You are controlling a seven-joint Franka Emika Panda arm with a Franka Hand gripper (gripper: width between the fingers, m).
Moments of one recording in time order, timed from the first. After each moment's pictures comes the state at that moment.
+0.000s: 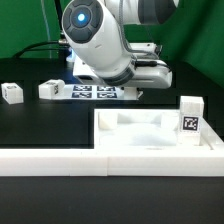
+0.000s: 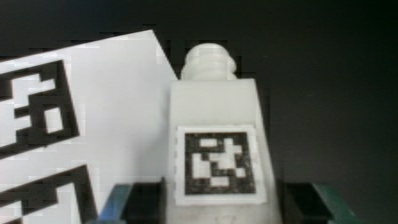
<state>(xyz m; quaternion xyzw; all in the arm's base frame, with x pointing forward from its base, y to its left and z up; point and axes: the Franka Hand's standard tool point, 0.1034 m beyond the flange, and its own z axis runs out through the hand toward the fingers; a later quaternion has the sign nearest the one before) 0.365 0.064 0.012 -0.87 0.18 0.43 0.14</state>
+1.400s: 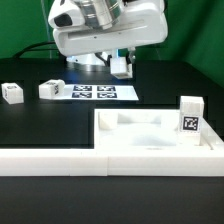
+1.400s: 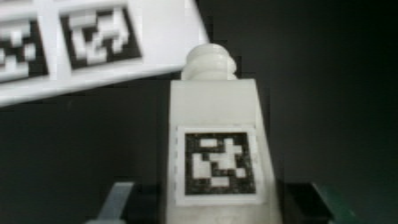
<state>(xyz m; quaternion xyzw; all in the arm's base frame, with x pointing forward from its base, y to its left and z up) 0.472 0.010 0.109 -0.96 0.12 0.23 0.15</state>
